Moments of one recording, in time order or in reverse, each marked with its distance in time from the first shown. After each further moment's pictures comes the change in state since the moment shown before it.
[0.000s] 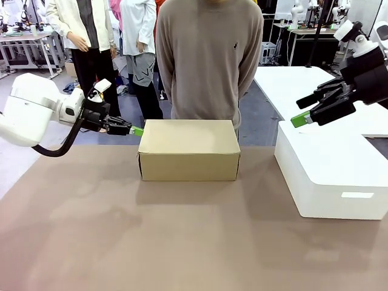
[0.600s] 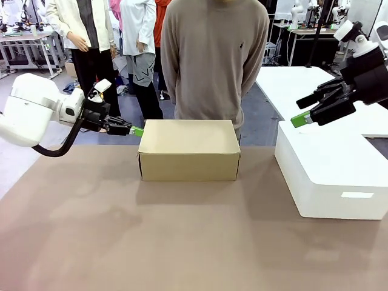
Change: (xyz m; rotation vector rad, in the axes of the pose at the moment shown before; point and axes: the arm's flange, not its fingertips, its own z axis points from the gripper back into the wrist) left arm 0.005 0.000 0.002 0.027 0.019 -0.023; right arm 0.000 0.000 0.000 0.000 0.000 0.000
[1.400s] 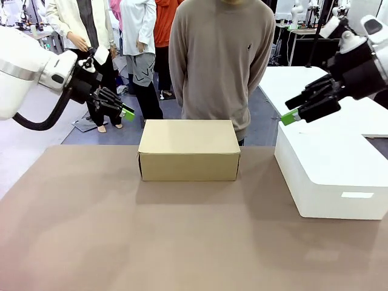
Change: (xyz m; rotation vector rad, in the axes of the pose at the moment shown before) left arm 0.103 -0.084 0.029 0.226 0.269 -0.092; right arm 0.027 0.005 -0.016 0.007 0.054 0.042
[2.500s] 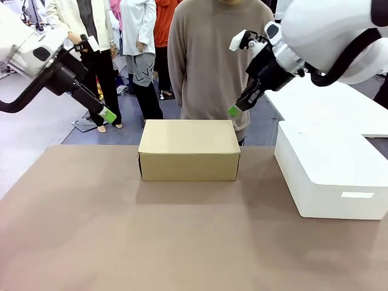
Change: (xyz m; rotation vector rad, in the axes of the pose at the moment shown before) left arm 0.030 -0.063 0.042 0.058 0.233 0.252; right arm 0.080 -0.048 -0.128 -0.035 0.197 0.042
